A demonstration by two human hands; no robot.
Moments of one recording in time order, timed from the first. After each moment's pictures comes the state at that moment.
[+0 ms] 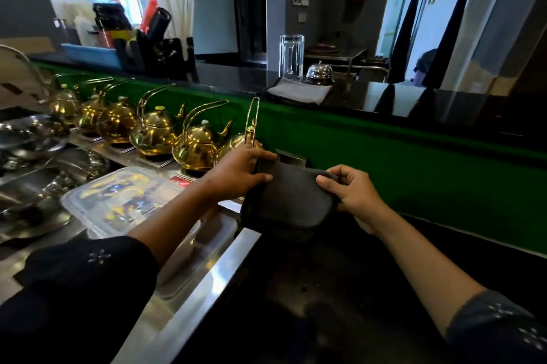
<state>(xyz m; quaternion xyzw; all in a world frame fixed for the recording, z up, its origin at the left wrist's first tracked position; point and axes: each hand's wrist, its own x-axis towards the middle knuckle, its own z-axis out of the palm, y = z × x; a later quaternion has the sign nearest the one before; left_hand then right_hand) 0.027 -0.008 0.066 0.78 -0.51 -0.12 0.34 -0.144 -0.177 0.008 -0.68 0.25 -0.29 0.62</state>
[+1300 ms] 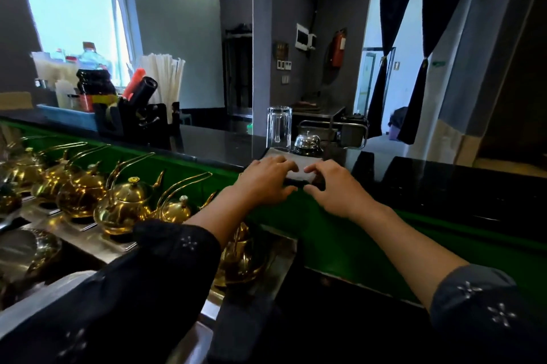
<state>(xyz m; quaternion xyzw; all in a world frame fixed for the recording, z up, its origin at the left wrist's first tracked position) 0.090 -0.154 0.139 0.77 -0.61 0.12 0.12 -0.052 -0.263 0.125 -0.92 0.24 -0.26 0.16</state>
